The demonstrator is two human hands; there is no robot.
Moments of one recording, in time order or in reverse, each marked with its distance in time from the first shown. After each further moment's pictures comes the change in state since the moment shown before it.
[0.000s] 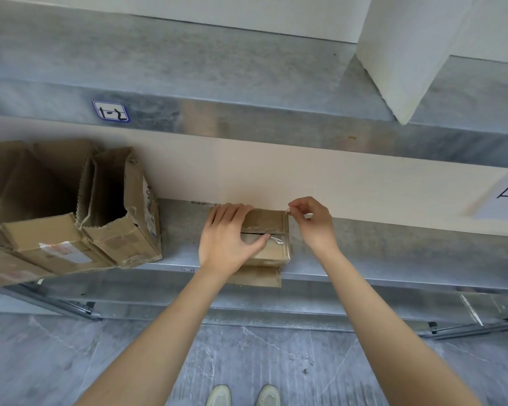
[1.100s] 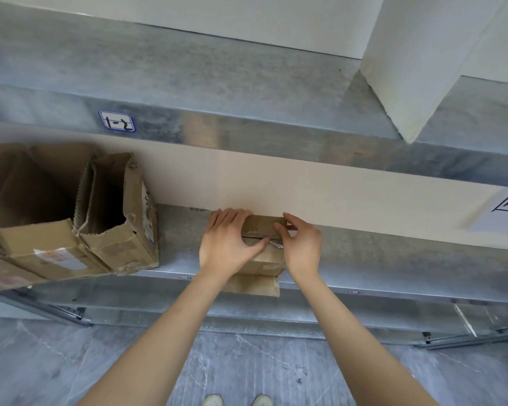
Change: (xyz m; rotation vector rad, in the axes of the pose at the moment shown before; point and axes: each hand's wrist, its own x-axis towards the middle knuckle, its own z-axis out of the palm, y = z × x) left_hand 0.010 -0.002 0.006 -0.056 -0.022 -0.070; right_hand -0.025 -0.006 0.030 -0.203 0.174 -0.011
